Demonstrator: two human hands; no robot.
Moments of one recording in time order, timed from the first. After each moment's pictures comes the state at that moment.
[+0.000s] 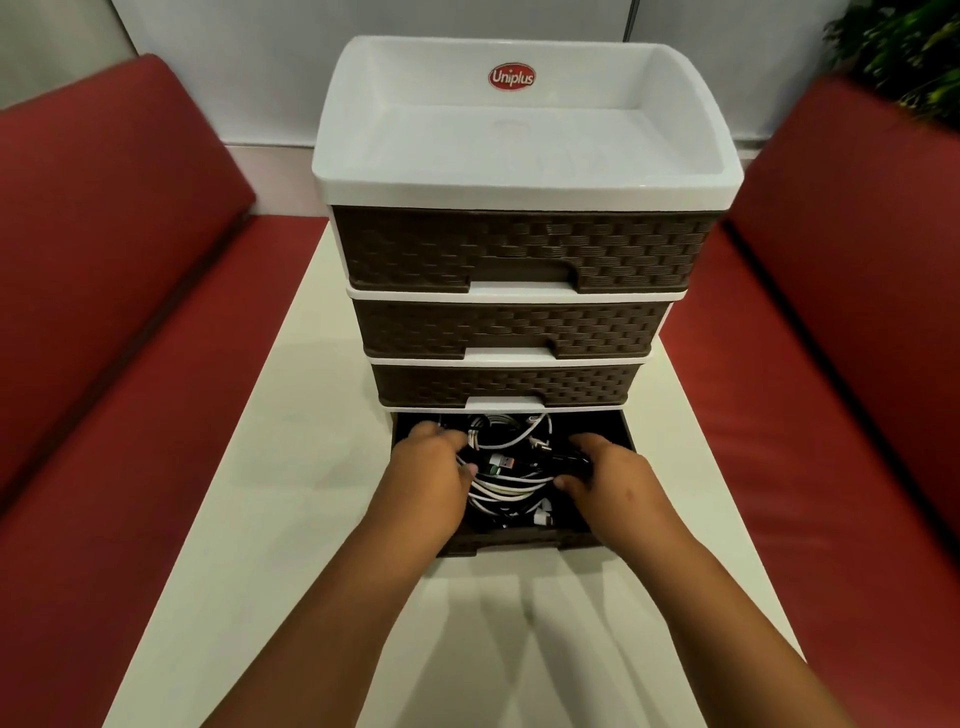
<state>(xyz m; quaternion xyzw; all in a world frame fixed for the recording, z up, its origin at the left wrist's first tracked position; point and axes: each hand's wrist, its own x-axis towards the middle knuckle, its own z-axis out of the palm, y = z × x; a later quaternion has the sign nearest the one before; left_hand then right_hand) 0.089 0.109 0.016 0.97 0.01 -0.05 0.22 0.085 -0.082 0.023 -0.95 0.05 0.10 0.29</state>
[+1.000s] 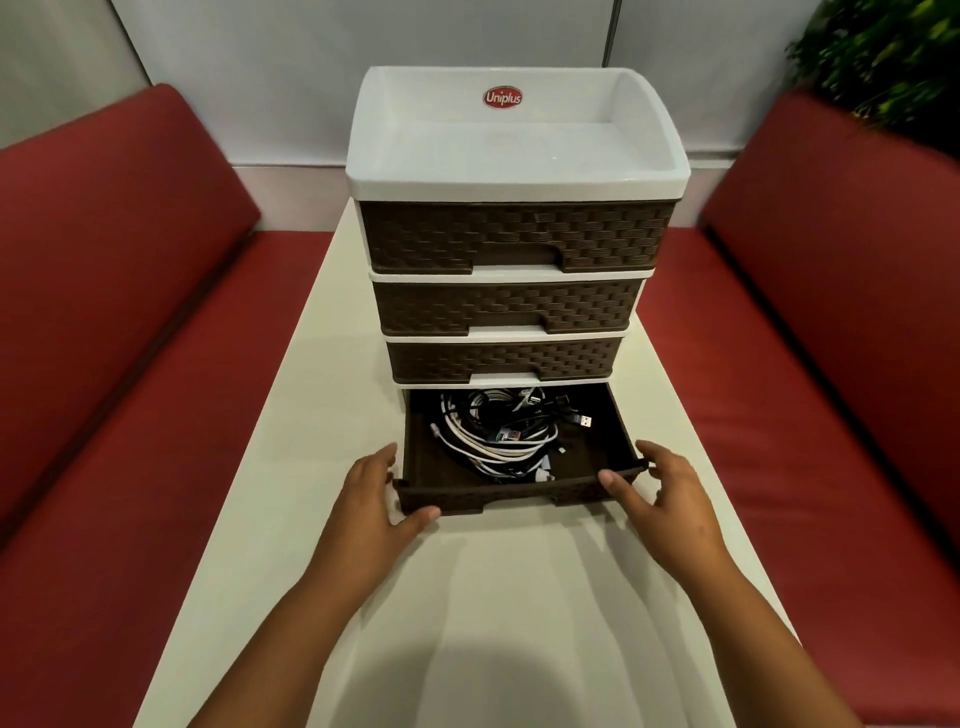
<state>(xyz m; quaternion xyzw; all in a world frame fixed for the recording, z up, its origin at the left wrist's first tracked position) 0.010 0.178 -0.025 0.92 0.04 0.01 0.39 0.016 -0.133 -0.013 -0.92 0.12 -0.03 0.38</state>
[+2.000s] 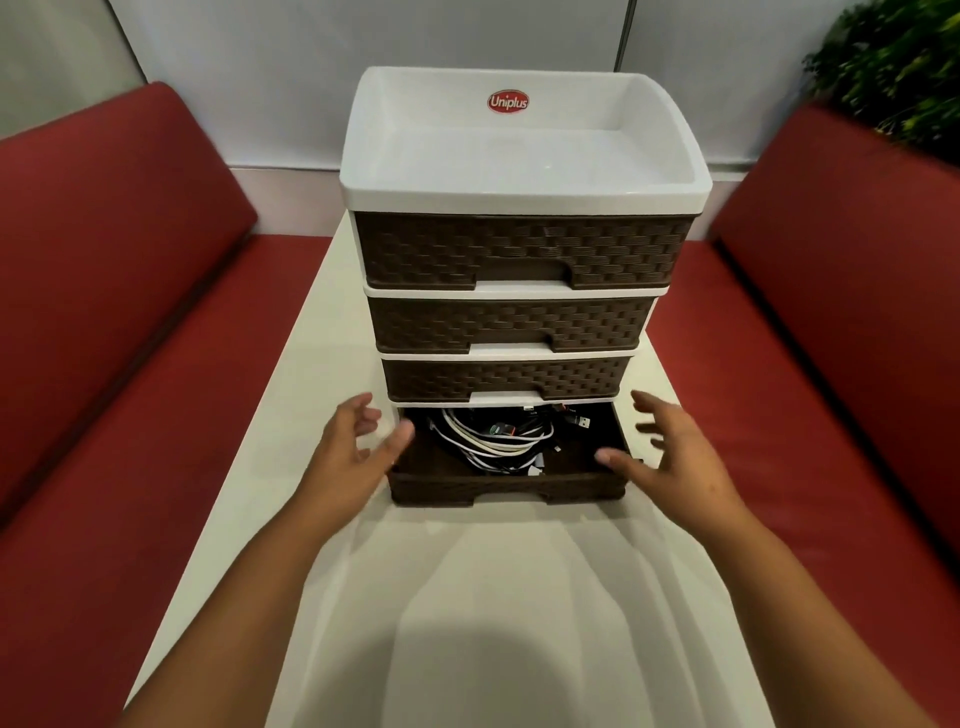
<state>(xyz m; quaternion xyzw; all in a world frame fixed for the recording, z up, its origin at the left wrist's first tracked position) 0.103 0.191 0.006 0.83 0.09 0.00 0.54 0.108 -0.149 0.010 -0.92 0.00 -0.04 0.38</state>
